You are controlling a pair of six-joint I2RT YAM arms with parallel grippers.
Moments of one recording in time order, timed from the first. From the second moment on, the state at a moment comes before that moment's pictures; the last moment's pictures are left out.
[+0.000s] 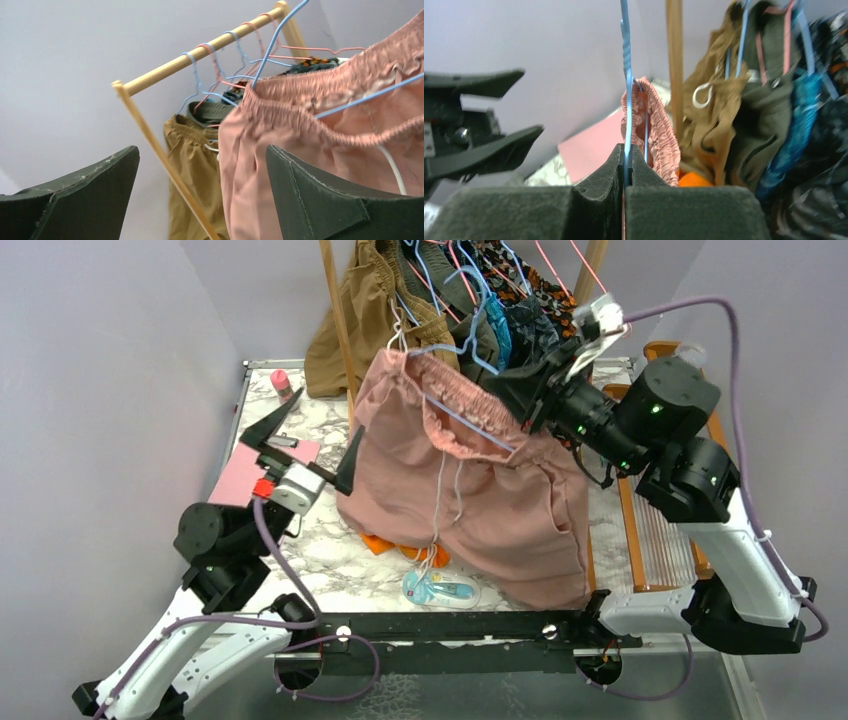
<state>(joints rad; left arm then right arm) -0.75 0.60 0.94 0.15 -0.05 0.59 0.94 1.20 1.84 -0.57 0.12 0.15</state>
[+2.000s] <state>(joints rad) -0.75 0.35 0.57 0.11 -0.66 0.38 0.94 1.54 2.21 -0.33 0.55 -0.23</state>
